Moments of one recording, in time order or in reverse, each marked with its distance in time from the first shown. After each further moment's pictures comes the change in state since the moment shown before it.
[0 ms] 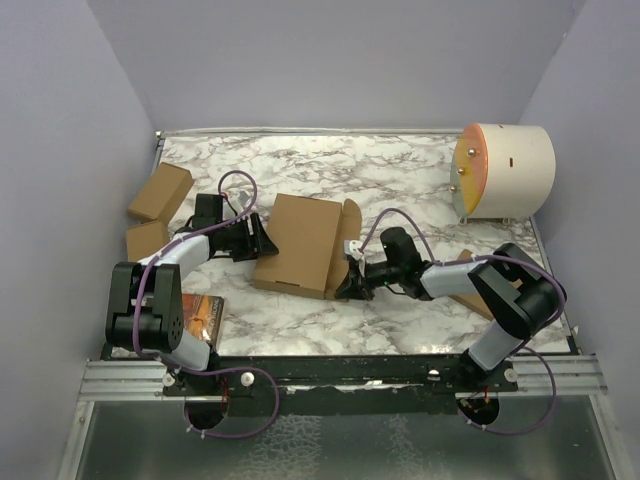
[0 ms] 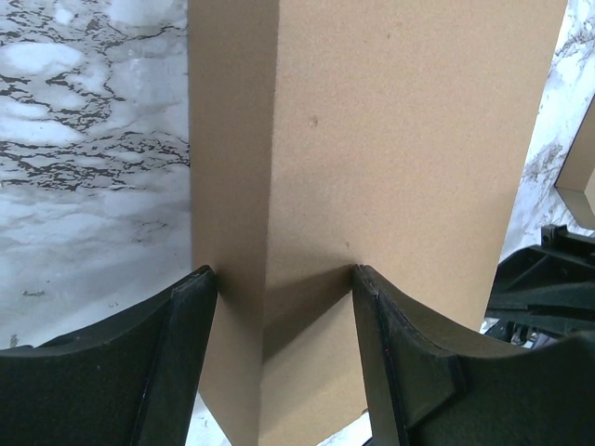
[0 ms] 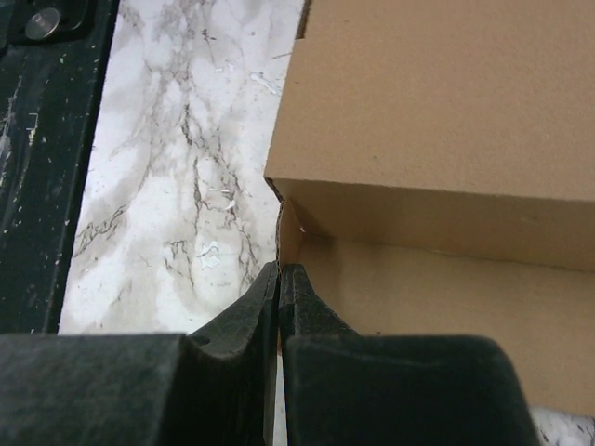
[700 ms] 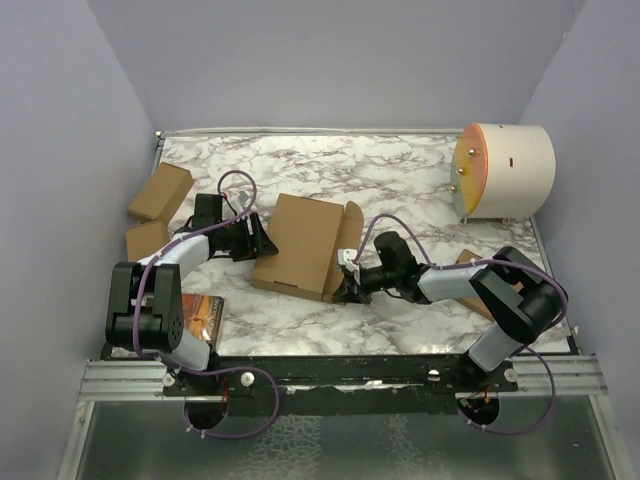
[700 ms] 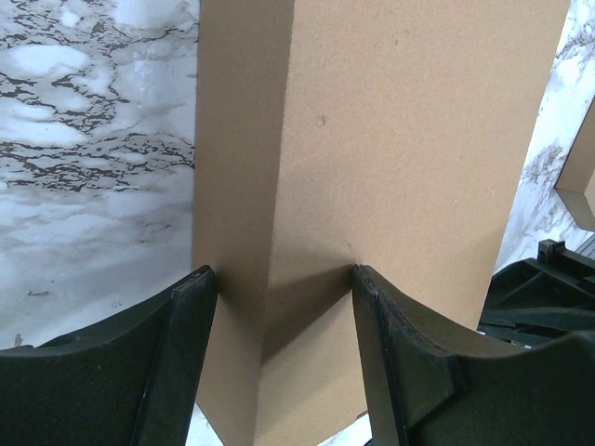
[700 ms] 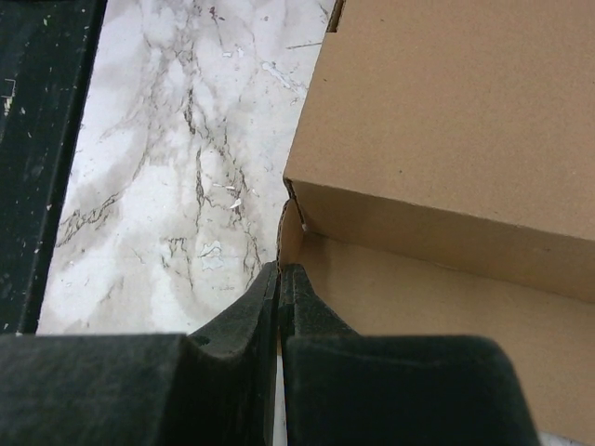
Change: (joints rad) left arm 0.006 0.000 0.000 0.000 0.001 0.001; right arm 0.074 -0.025 0.001 -0.045 0.066 -0.132
